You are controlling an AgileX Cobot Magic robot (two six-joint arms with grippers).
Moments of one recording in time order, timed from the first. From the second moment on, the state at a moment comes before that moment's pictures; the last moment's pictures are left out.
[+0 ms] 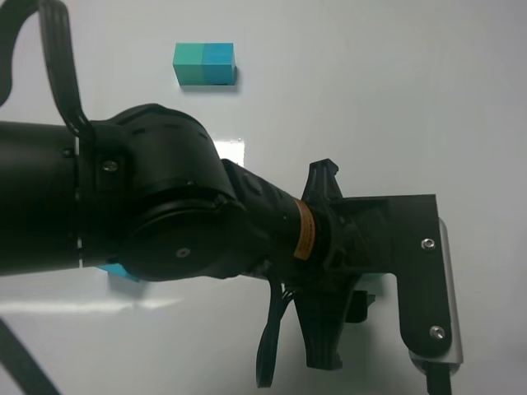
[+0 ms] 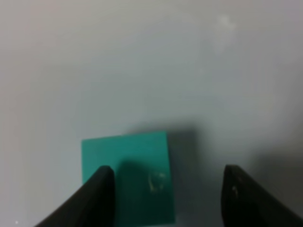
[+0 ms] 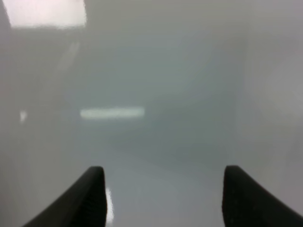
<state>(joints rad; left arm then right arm) -1.12 1.67 -1.35 0.27 0.45 0.52 -0.05 0.00 -0.54 -0.03 1.06 -0.01</state>
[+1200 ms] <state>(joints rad) -1.11 1.68 -1.35 0.31 0.39 0.53 -0.05 0.00 -0.54 -0.03 1.06 -0.01</state>
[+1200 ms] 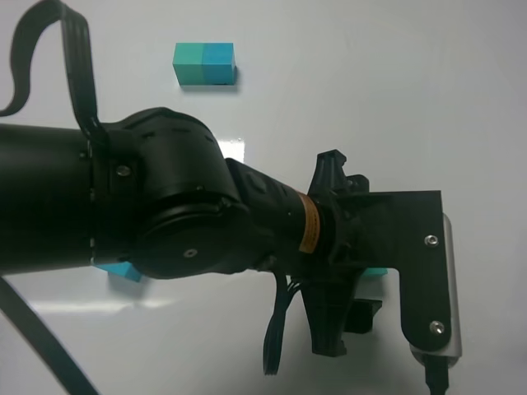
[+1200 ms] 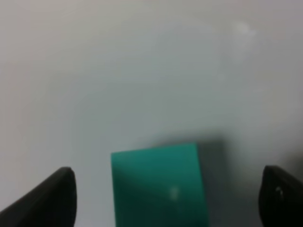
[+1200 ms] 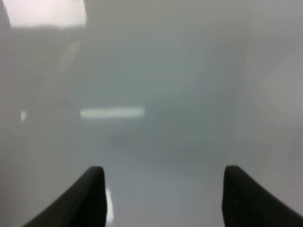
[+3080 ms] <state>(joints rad) -1.08 1.73 -1.35 0.30 0.37 0.52 -0.05 0.00 -0.54 -0.03 1.06 -0.01</state>
